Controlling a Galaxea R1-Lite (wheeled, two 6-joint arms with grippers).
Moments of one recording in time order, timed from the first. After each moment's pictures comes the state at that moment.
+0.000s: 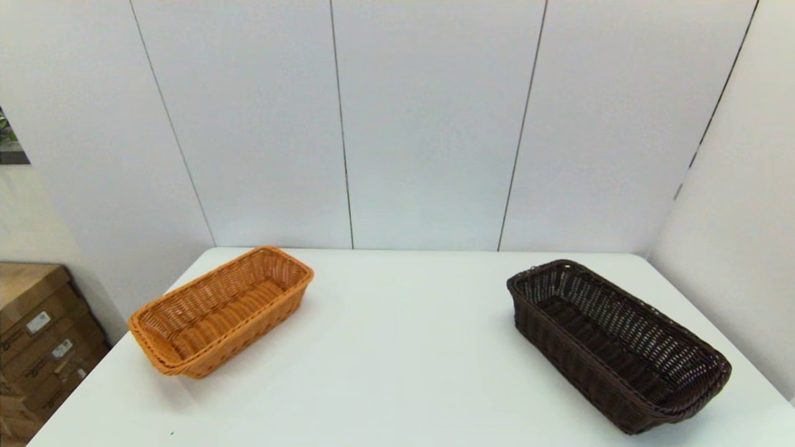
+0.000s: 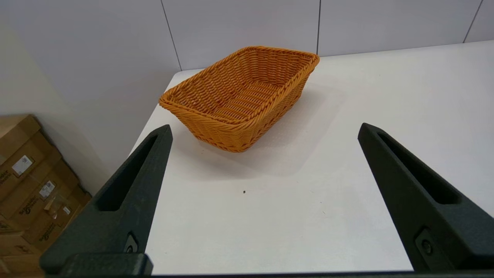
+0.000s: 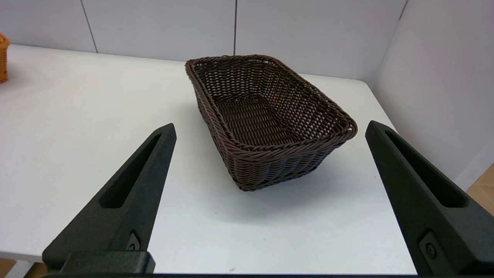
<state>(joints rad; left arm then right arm) -0.01 0.00 0.00 0.01 -0.02 0.07 -0.01 0.00 0.00 0.00 0.05 -0.07</state>
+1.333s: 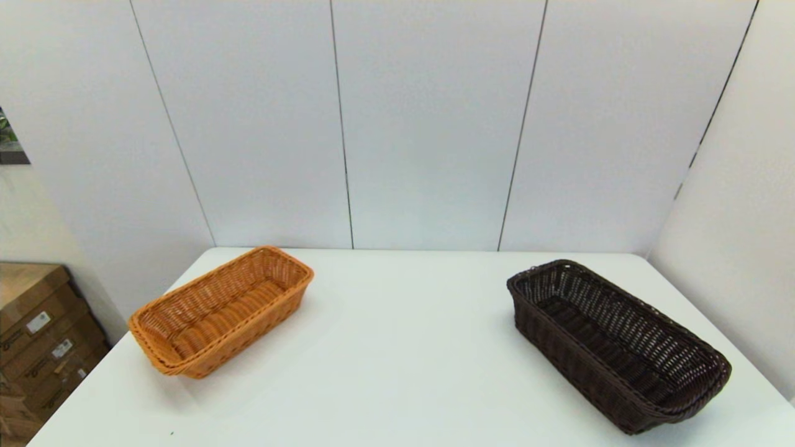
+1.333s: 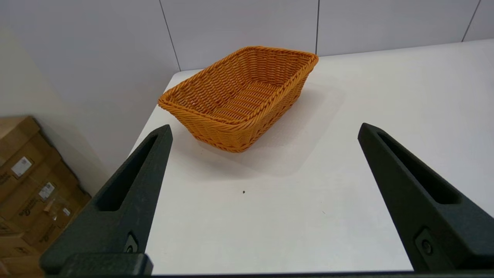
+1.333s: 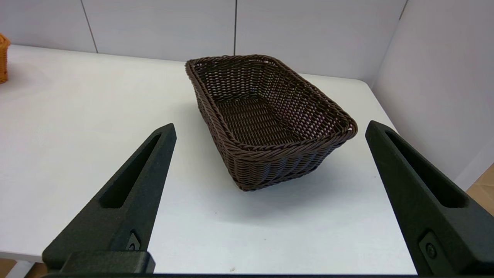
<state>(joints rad) -0.01 0.00 0.00 0.01 -0.02 0.07 -0.01 0.00 0.00 0.00 0.05 -0.07</state>
